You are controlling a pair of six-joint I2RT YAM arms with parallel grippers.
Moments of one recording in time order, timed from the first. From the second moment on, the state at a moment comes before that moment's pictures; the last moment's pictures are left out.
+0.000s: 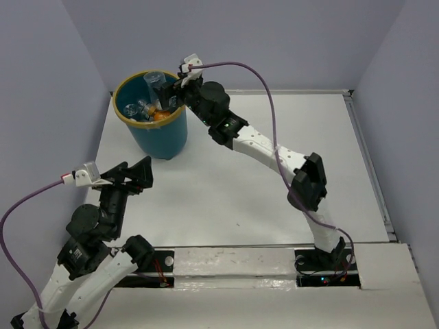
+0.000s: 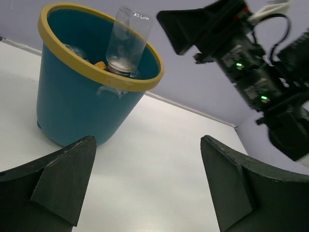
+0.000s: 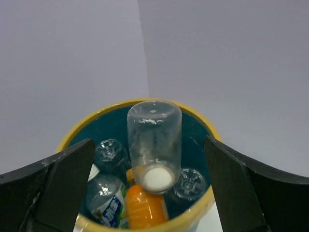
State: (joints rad) left arm -0.73 0.22 0.74 -0.35 -0.65 -0.44; right arm 0.88 2.23 2.23 0.26 0.14 0.00
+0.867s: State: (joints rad) left arm -0.71 0.43 0.73 -0.29 -0.46 -0.44; right arm 0.89 0.39 0.49 0.34 0.44 0.35
